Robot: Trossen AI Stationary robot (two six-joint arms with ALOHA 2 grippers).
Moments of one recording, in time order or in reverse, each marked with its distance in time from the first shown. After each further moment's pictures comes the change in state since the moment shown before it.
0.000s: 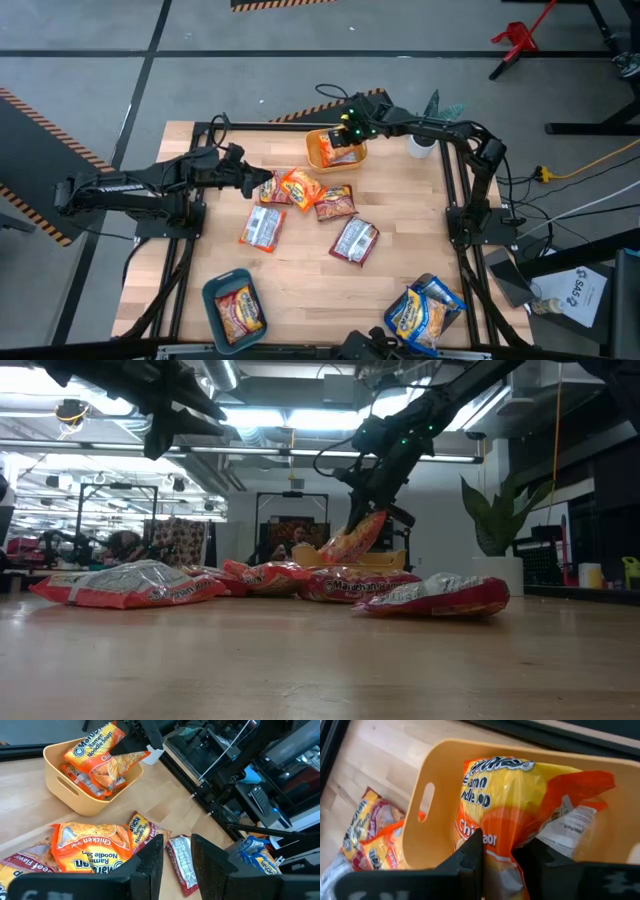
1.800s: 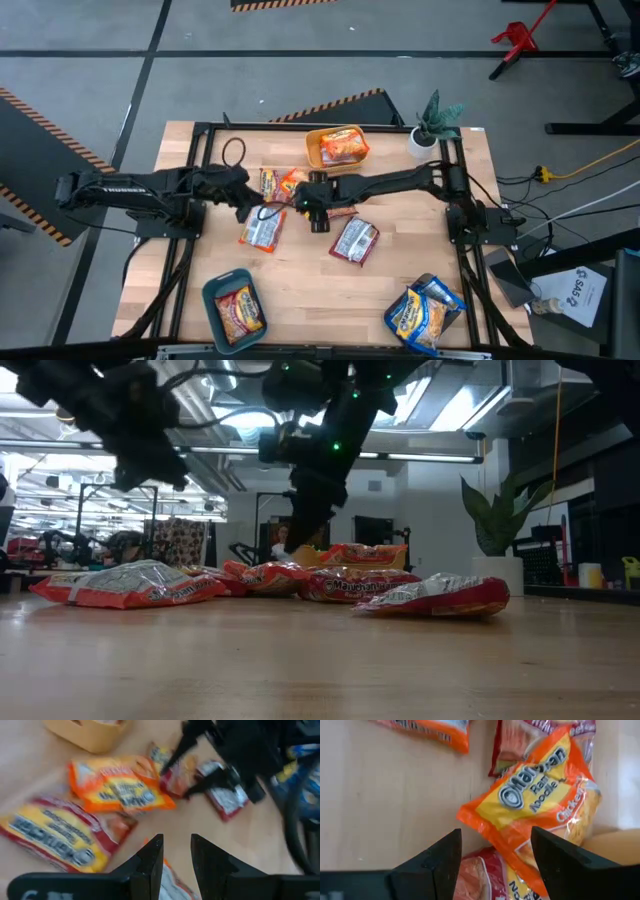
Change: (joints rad) left arm -0.090 -0.014 -0.110 -0.181 0.038 0.178; right arm 0.581 0.247 0.250 -0.156 0.372 -0.773
